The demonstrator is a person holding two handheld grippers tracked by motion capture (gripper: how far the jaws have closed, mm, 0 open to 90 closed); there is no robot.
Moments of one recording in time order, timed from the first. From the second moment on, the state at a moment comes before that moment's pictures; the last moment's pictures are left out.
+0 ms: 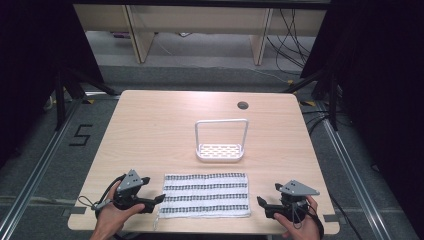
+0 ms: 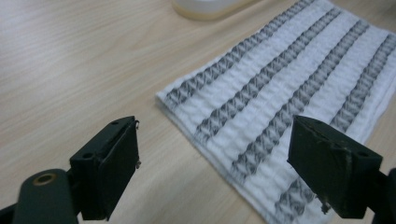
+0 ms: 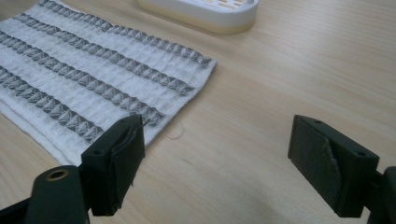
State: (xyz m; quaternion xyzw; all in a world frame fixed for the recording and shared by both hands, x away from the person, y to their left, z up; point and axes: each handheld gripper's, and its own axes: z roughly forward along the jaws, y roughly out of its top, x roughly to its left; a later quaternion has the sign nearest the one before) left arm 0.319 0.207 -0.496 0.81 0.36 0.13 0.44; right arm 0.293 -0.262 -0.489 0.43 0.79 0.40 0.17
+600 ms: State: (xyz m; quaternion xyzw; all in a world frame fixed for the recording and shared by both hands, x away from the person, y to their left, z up) left arm 0.356 0.132 -0.463 0.84 0.30 0.13 0.43; right arm 0.270 -0.245 -0.481 0.42 0.80 0.40 0.18
